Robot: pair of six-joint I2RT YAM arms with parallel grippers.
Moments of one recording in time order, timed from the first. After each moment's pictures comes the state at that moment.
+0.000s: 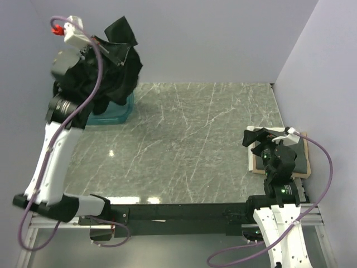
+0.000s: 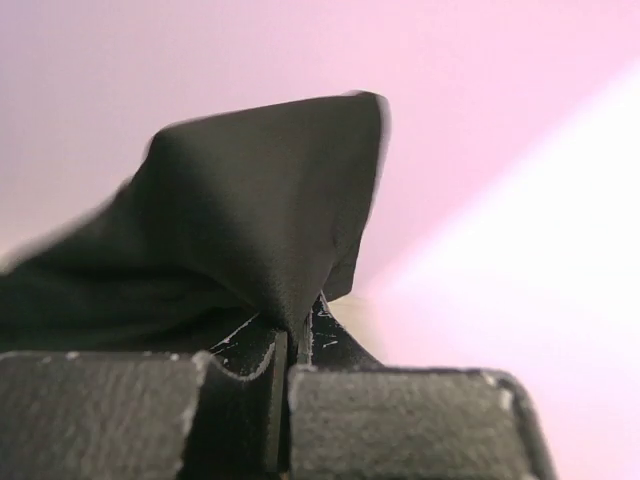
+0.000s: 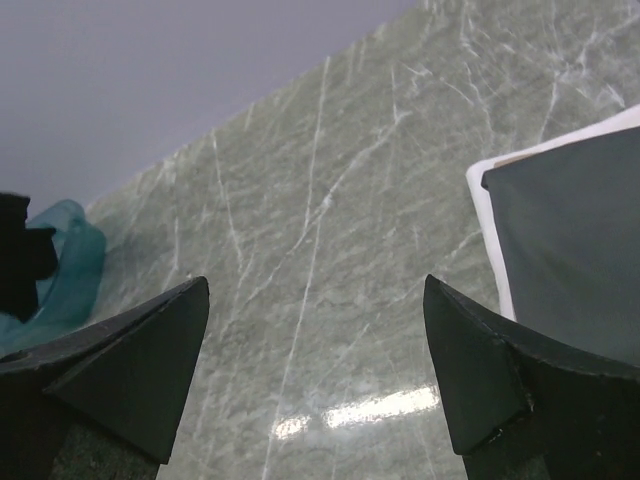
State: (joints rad) left arm -0.29 1.36 1.85 -0.38 -0.05 -0.67; right arm 0.02 0.41 0.57 -0.35 0.07 0.54
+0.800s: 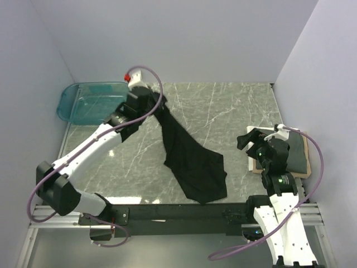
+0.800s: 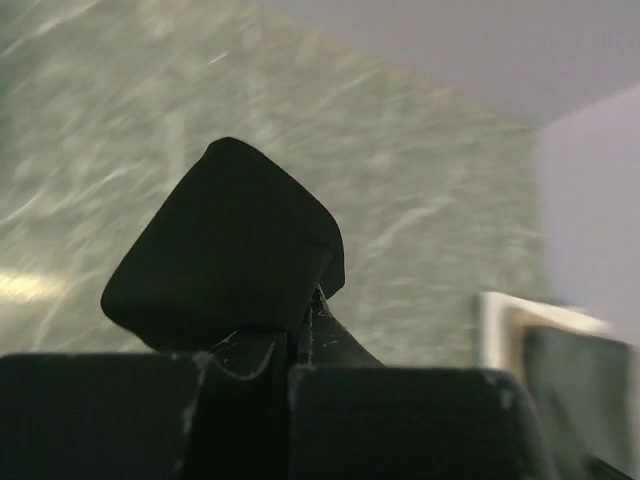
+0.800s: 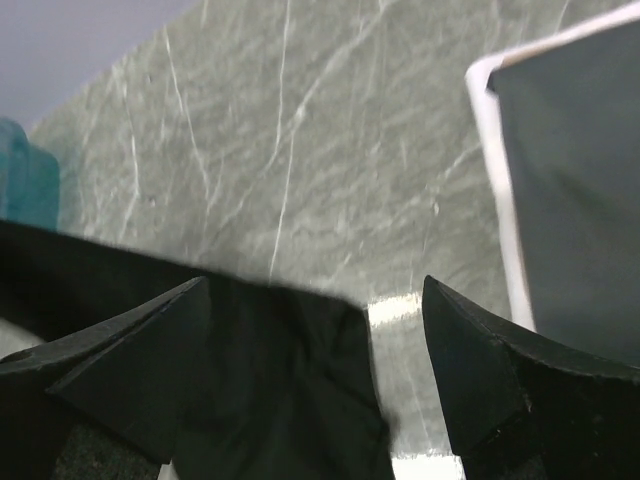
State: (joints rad) left arm -0.61 1.38 1.32 -0.22 -0.27 -0.72; right arm 0.02 0.52 0.57 -0.43 0.00 0.54
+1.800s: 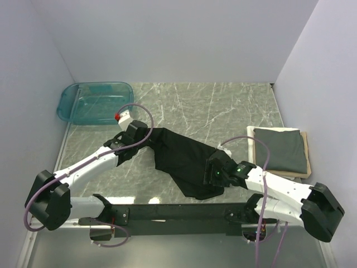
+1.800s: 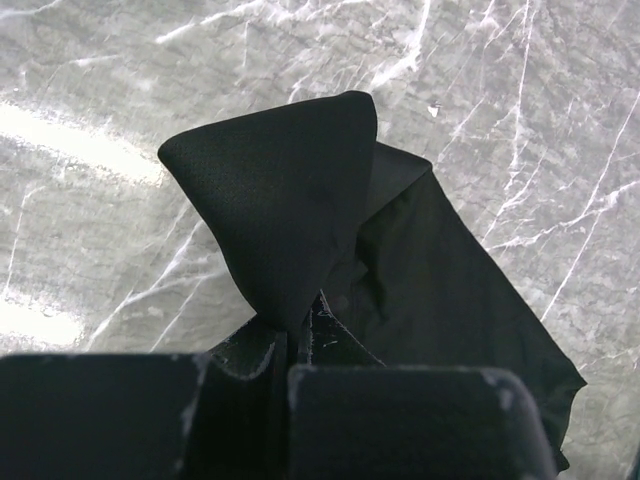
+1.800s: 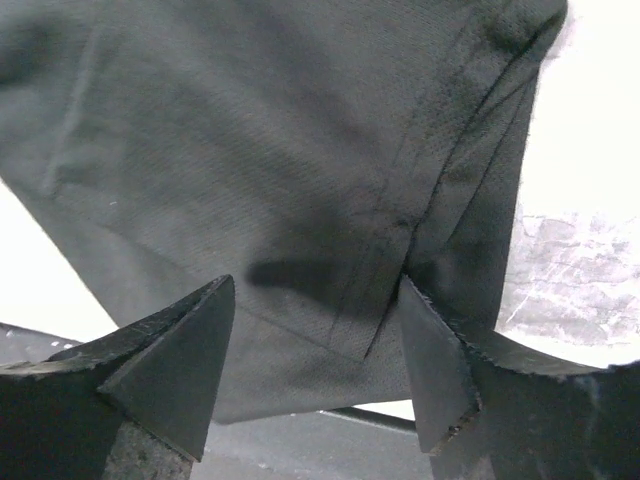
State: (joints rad) left arm -0.61 1.24 0.79 -0.27 -0.47 -0.95; right arm 0.80 1.03 0.47 -0.52 0.09 0.88
